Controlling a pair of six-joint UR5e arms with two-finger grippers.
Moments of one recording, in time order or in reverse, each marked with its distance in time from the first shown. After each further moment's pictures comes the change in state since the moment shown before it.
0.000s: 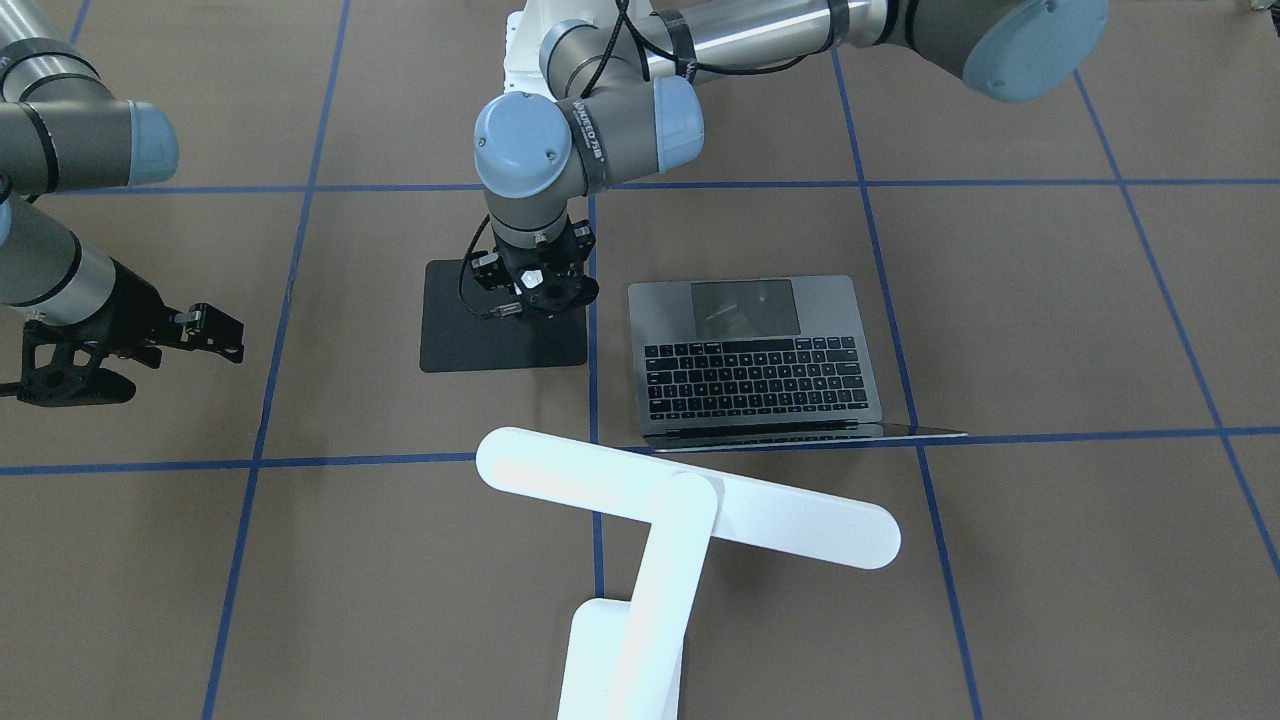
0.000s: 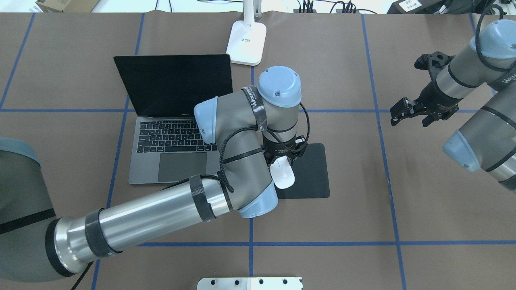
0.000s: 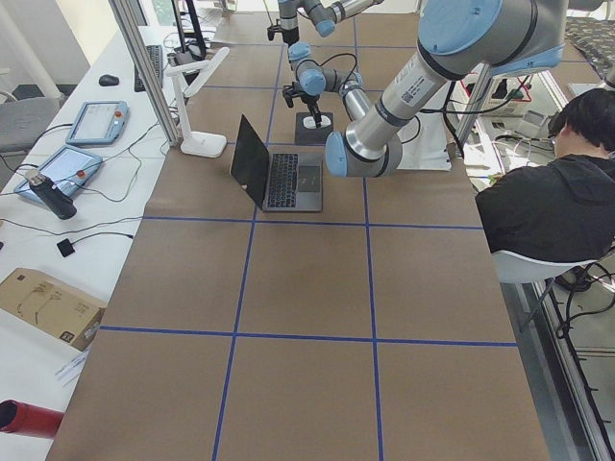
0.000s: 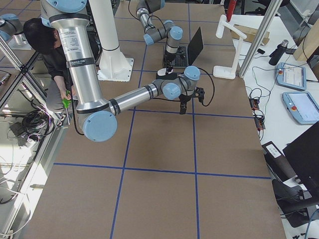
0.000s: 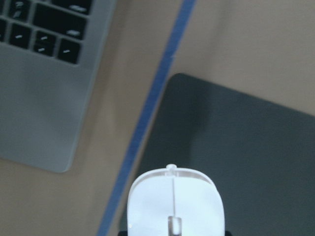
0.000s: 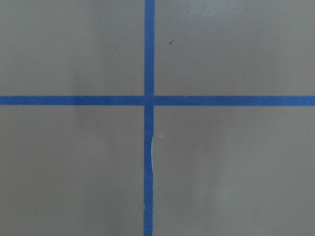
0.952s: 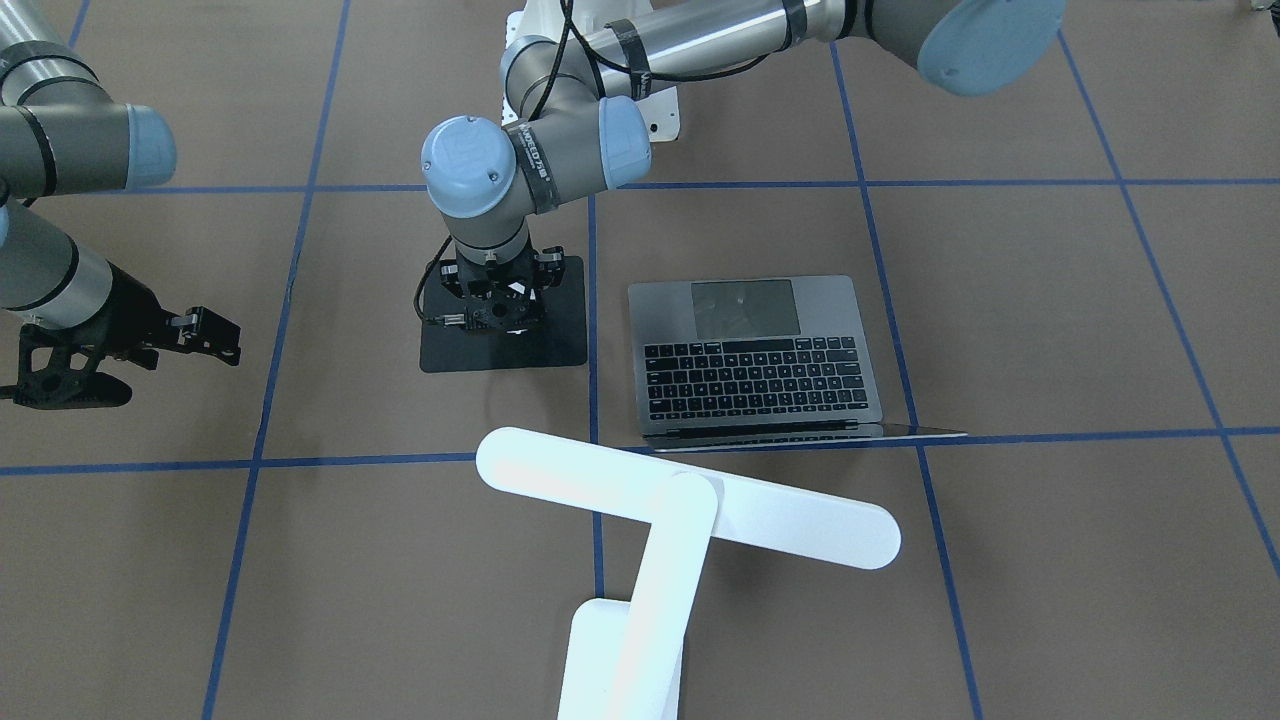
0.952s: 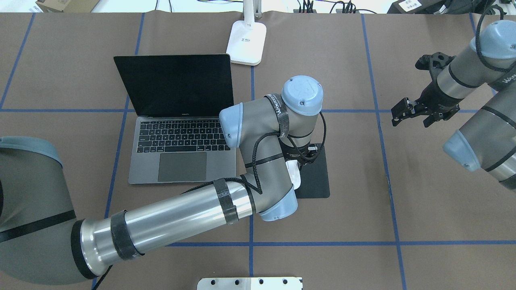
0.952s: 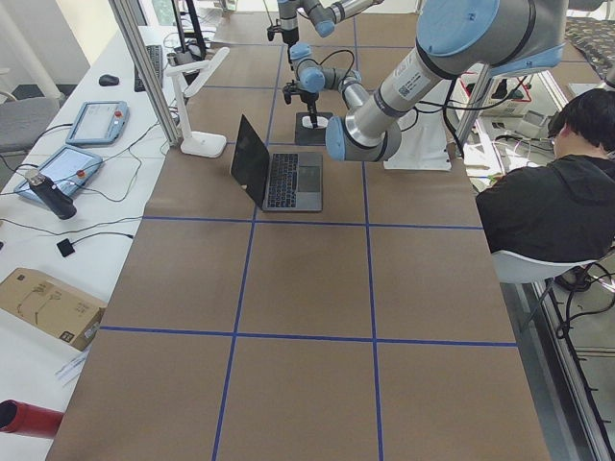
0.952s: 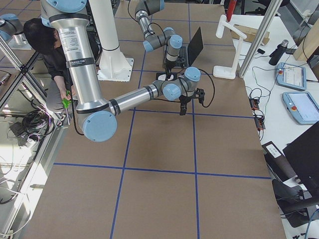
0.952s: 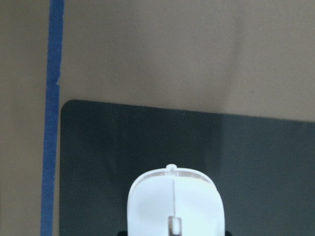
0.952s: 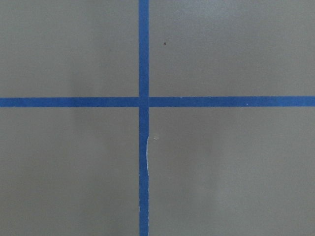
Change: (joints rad) left arm 0.033 -0.077 0.137 -0.025 0.053 0.182; right arm 0.002 -0.001 -0.011 0.000 0.000 -0.001
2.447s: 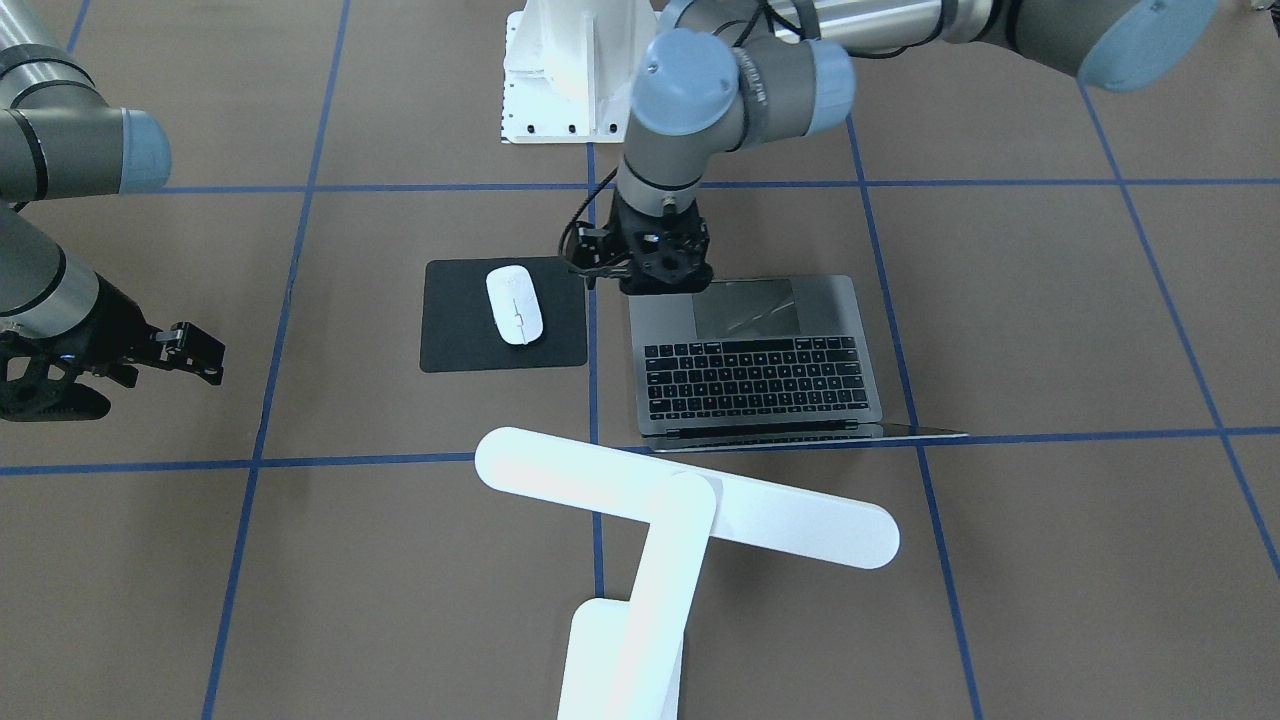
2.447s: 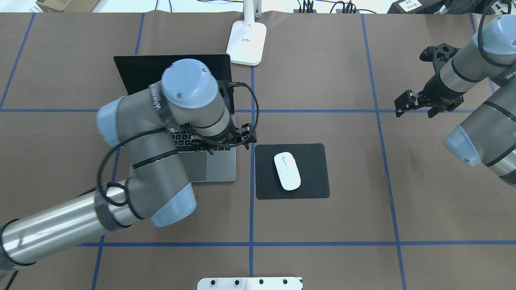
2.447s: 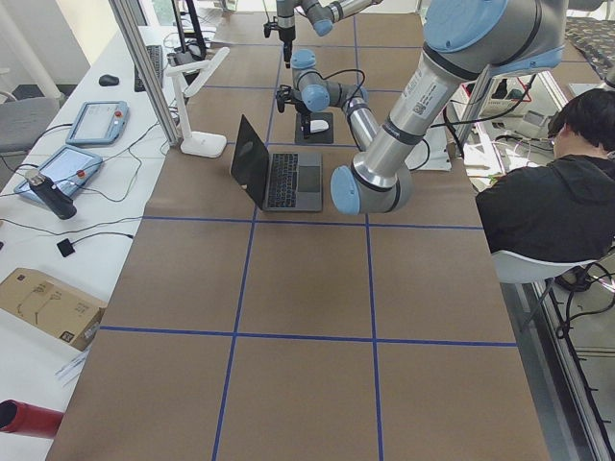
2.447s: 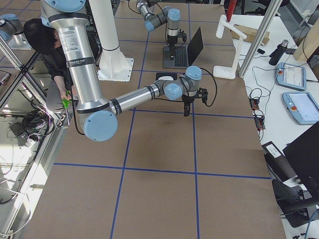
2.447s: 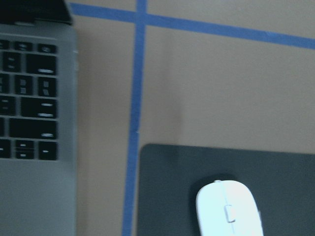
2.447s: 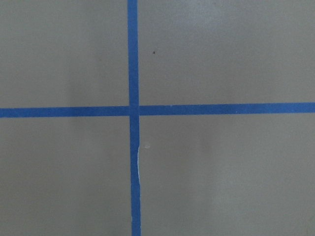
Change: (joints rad) left arm -0.121 0.486 -0.663 0.017 0.043 0.042; right arm 0.019 0.011 -0.010 0.013 -0.072 0.005
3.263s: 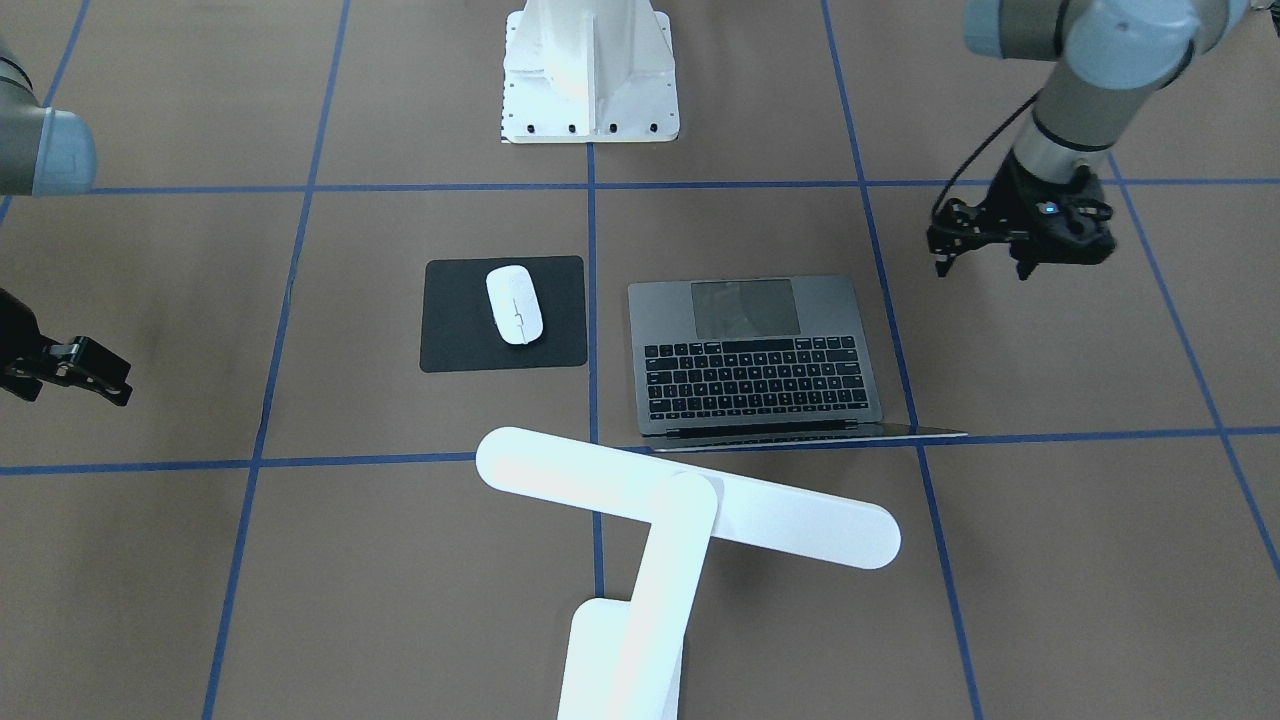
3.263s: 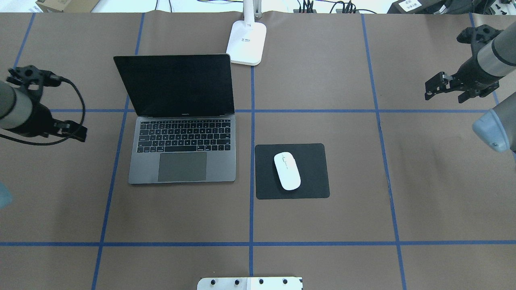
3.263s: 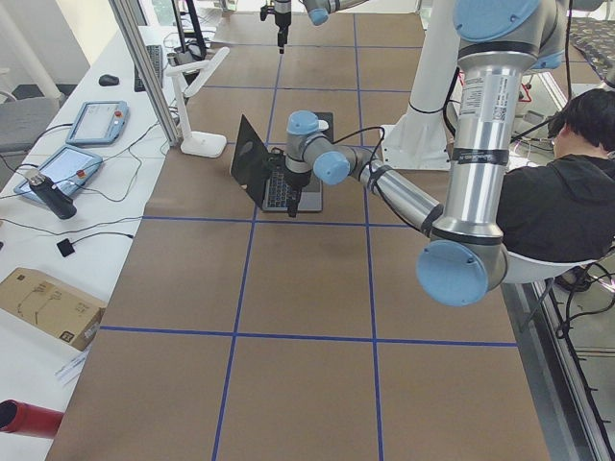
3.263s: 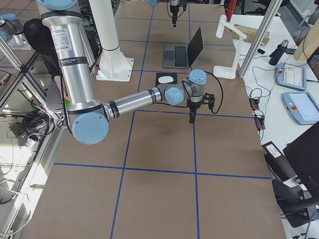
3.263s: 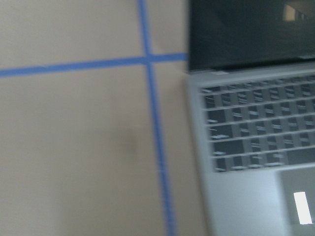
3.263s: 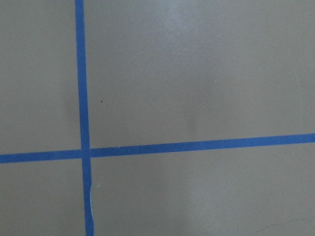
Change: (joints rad) left arm -0.383 0.649 -0.263 -0.098 -0.080 0.595; right arm 0.135 -0.047 -0.002 0.014 -0.002 -0.051
